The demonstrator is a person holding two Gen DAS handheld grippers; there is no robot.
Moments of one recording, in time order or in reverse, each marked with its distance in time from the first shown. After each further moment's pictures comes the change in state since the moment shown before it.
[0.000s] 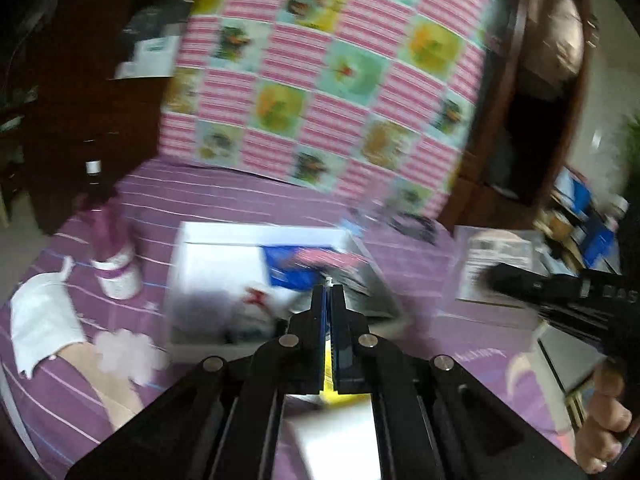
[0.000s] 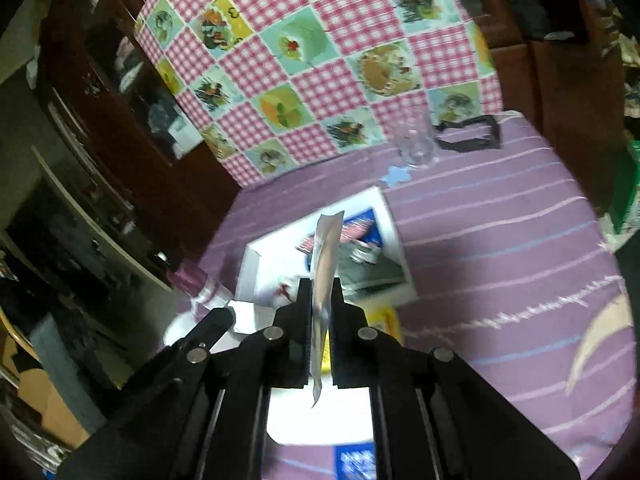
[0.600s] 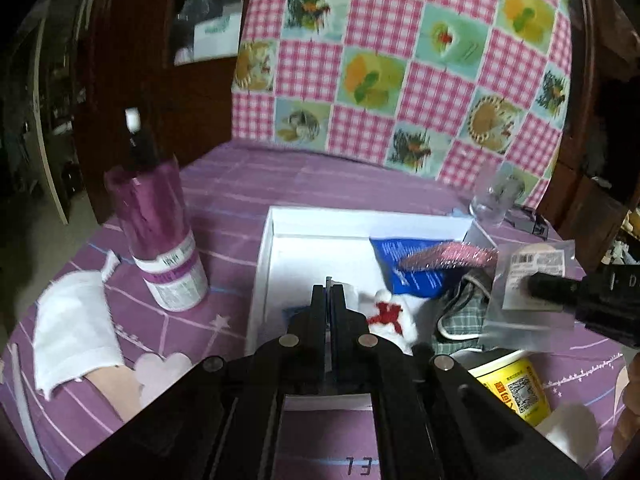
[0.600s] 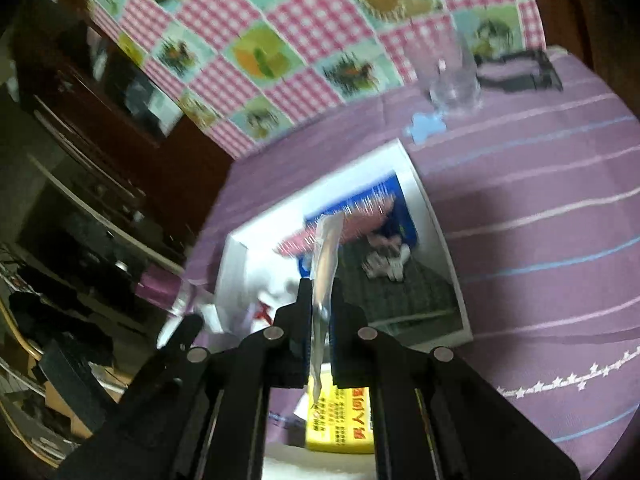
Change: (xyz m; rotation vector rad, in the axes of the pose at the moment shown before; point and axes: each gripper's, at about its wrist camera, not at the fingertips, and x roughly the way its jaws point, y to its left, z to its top) left arm 0.079 0.062 -0.014 0.006 0.038 0.269; right arm 0.133 -0.041 0.011 0.091 0.195 0.033
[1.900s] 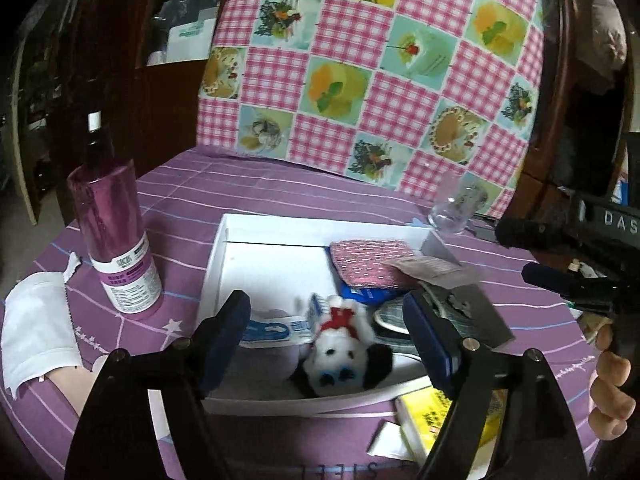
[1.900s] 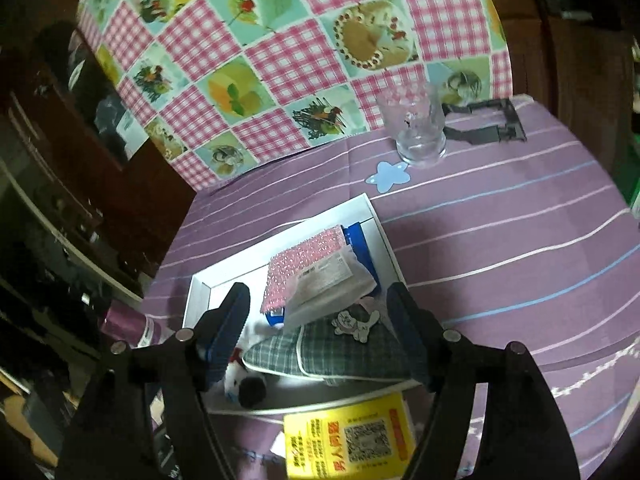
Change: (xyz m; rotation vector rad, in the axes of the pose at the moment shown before) left arm -0.007 -0.018 0.001 0.000 -0.050 -0.153; right arm -0.027 0.022 0.013 -0.075 -0.172 -0.183
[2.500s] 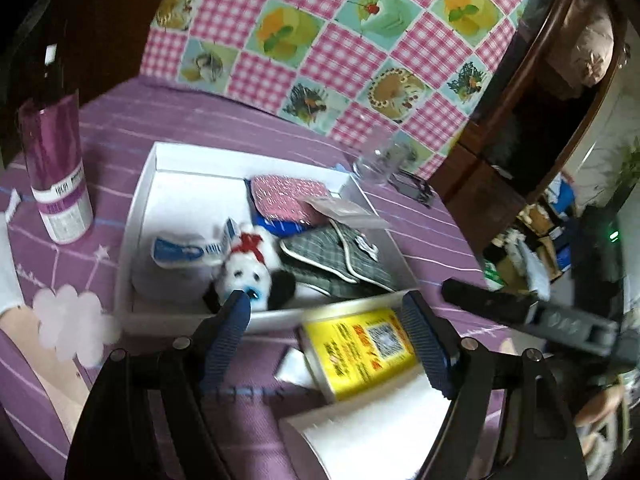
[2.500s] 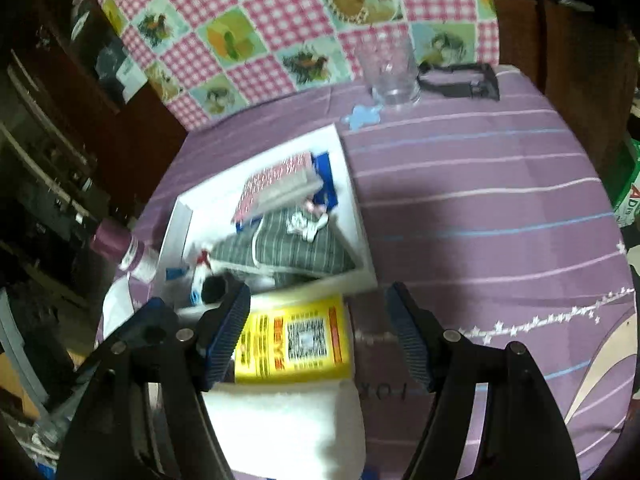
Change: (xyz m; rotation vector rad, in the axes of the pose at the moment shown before) left arm -0.017 -0.012 -0.009 -0.115 0.239 -0.288; right arm -0.024 -0.030 -0.039 -0.064 0.207 -0.024
